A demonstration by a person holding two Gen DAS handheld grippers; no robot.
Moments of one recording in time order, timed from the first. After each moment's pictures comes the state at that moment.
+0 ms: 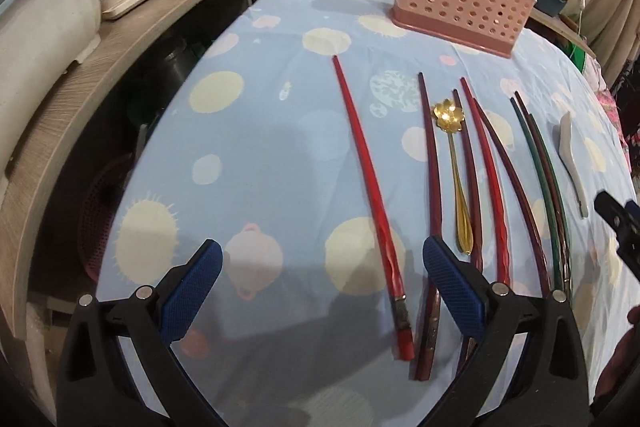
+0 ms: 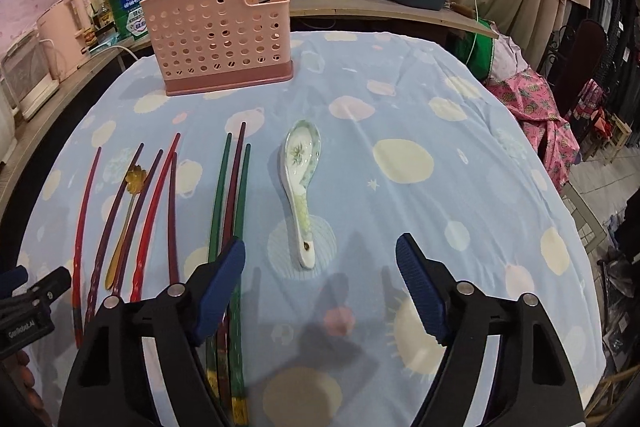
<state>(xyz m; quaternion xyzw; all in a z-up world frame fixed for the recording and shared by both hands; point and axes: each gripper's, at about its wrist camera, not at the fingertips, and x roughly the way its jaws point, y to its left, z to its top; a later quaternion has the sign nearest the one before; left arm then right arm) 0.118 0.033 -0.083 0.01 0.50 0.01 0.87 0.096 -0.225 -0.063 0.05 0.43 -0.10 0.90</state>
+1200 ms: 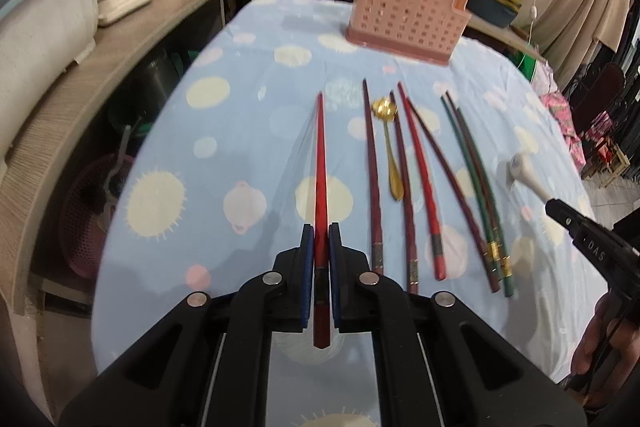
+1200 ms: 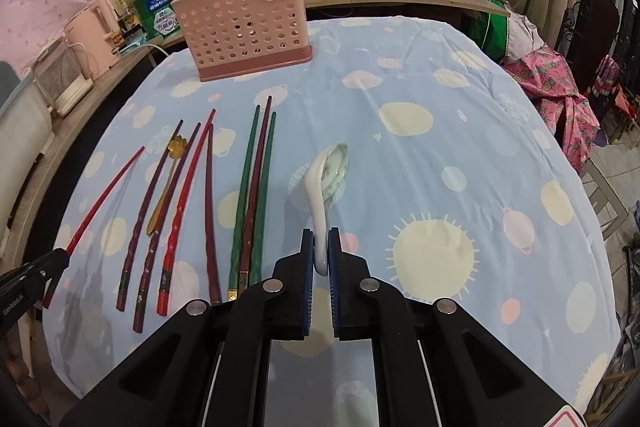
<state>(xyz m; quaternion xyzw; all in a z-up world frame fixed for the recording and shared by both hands) 0.053 0.038 -0.037 -0.03 0.46 -0.06 0.89 0.038 -0.234 -0.048 0.09 0.43 -0.04 0.90</state>
